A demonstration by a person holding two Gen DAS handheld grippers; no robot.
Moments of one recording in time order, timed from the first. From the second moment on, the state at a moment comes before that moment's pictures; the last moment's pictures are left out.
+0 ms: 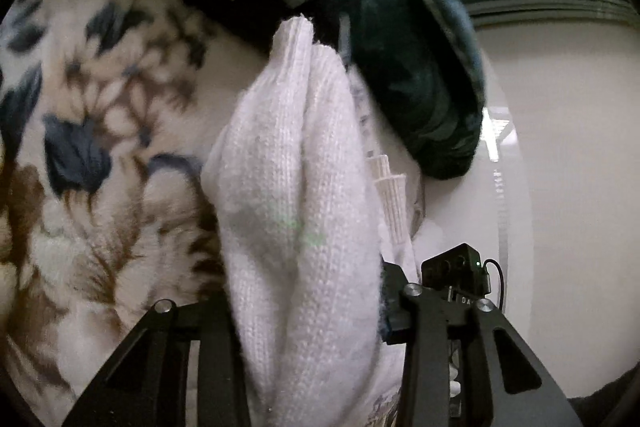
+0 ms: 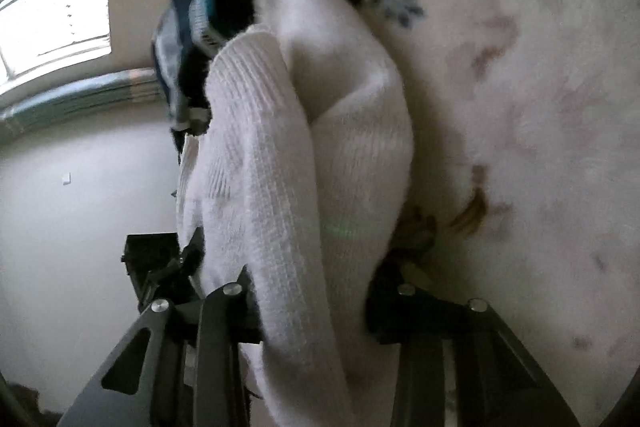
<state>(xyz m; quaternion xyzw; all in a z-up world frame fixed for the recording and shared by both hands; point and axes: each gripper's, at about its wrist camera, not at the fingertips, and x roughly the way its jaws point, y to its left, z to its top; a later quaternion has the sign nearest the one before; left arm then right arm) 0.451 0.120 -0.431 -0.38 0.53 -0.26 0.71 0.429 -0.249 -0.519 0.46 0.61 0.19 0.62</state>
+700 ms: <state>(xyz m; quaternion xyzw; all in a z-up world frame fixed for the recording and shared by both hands) 0.693 0.190 -0.216 -0.37 0.38 -0.26 0.81 0.663 -0.177 -0.259 0.42 0.45 0.30 0.73</state>
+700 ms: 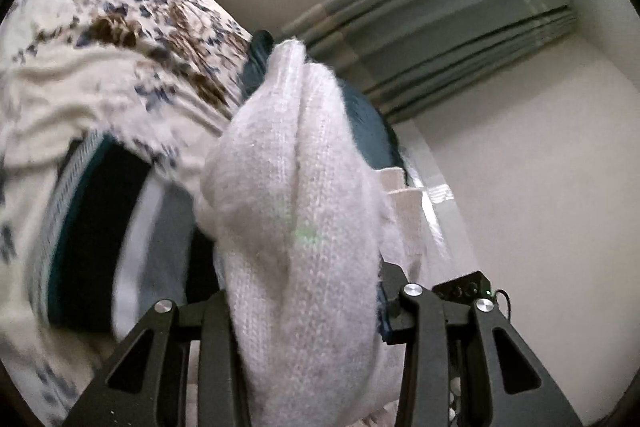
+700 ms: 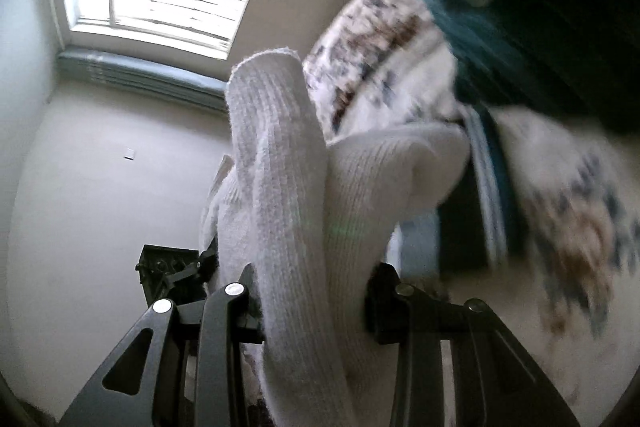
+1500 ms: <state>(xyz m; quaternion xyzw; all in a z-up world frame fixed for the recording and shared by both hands) 0.778 0.234 -0.340 -0.23 0.49 -0.13 0.83 0.760 -0.102 -0.355 0.26 0.50 0.15 0.81</state>
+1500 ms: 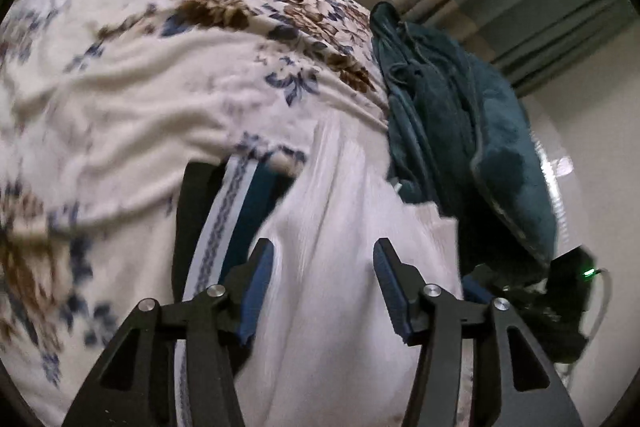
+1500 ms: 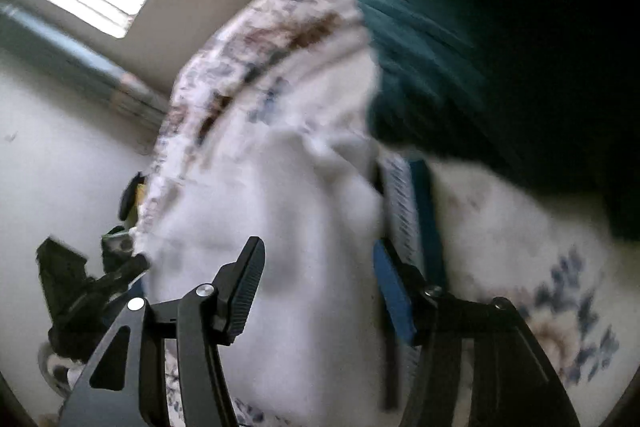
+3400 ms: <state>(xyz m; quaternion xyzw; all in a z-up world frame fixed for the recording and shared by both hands) 0.372 0.102 -0.008 0.02 0.40 0.06 0.92 0.310 -0.123 0.048 0.02 0.38 -0.03 0.92</state>
